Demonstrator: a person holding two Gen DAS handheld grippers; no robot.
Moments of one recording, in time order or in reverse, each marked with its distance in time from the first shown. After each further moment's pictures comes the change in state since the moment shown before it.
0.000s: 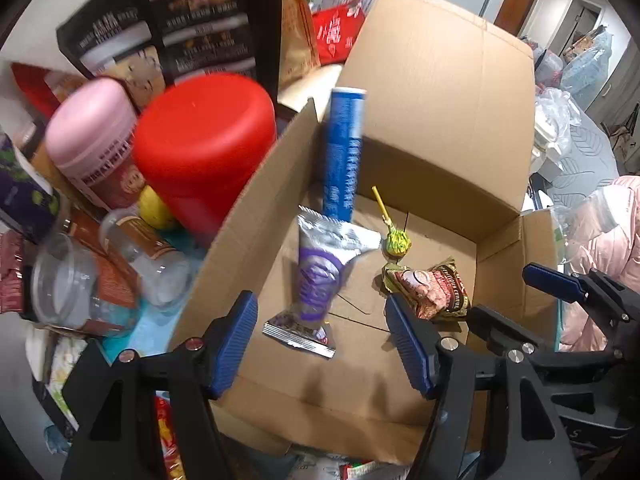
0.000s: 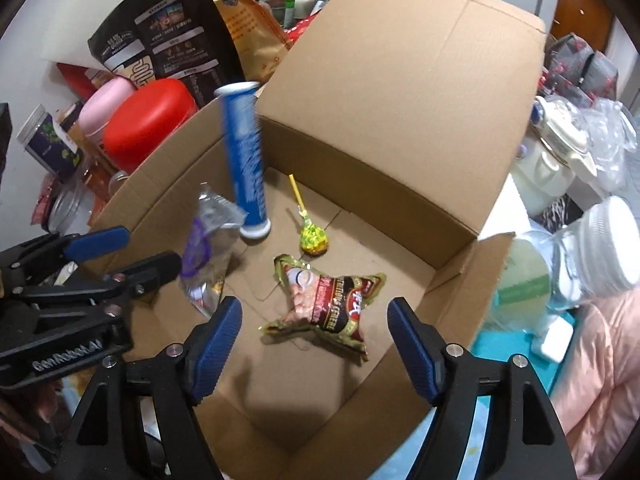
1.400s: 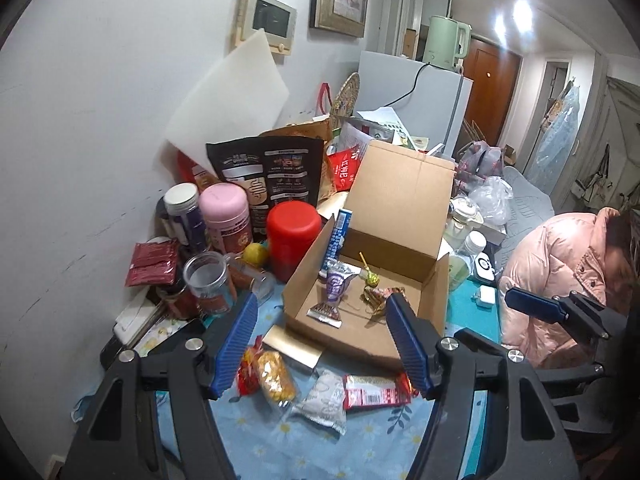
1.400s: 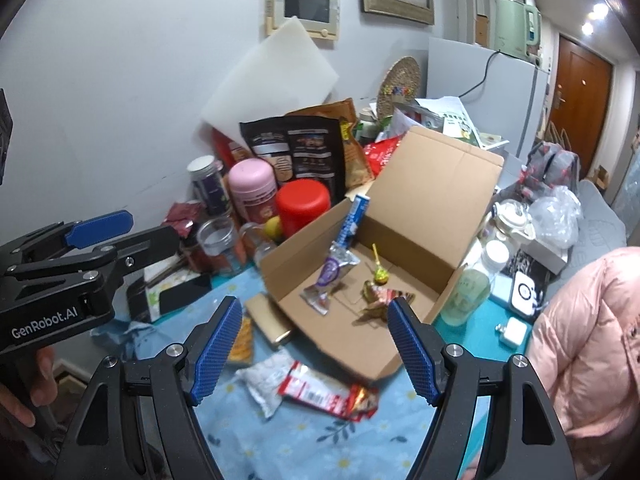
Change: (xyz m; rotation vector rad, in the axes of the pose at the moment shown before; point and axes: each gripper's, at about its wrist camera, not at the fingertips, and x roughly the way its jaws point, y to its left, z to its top) left arm -0.272 0.013 -0.126 -0.037 -0.394 0.048; right arm -0.227 0.100 -0.099 -0.117 -0.336 0.075
